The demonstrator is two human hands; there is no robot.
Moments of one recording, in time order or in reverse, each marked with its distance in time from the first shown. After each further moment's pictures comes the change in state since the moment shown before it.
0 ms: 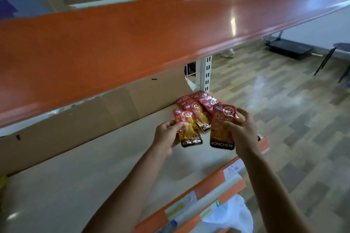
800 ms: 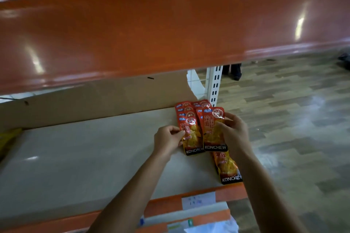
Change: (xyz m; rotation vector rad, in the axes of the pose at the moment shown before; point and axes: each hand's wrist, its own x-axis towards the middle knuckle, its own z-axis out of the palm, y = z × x) left_hand 0.028 -0.024 0.081 0.312 0.422 0.134; right_hand 0.110 -0.013 -0.018 -0.129 -0.462 0.102
